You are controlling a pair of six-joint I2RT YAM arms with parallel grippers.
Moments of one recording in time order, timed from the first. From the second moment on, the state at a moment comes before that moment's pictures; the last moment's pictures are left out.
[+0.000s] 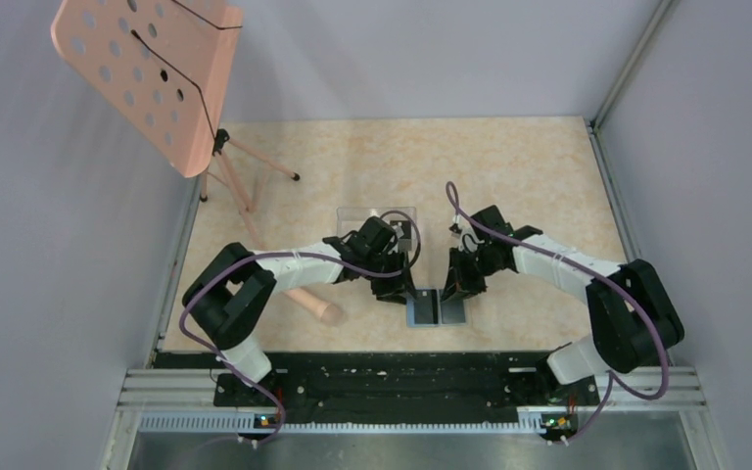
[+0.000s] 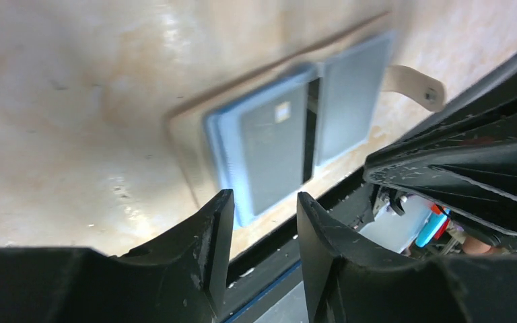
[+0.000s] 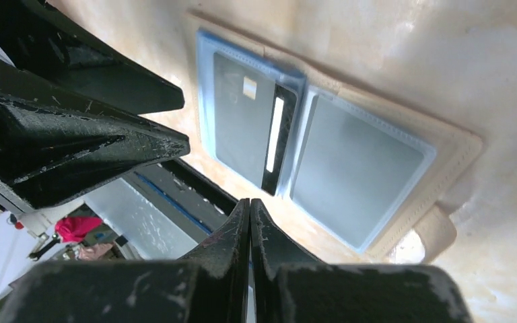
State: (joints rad) left arm -0.80 1.69 0.94 -0.22 0.41 -0.87; right arm 0.47 1.43 0.79 -0.56 -0.56 0.46
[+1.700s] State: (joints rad) left arm -0.89 1.83 1.23 -0.53 0.25 -0.77; right arm 0.48 1.63 0.75 -0.38 -0.60 0.47
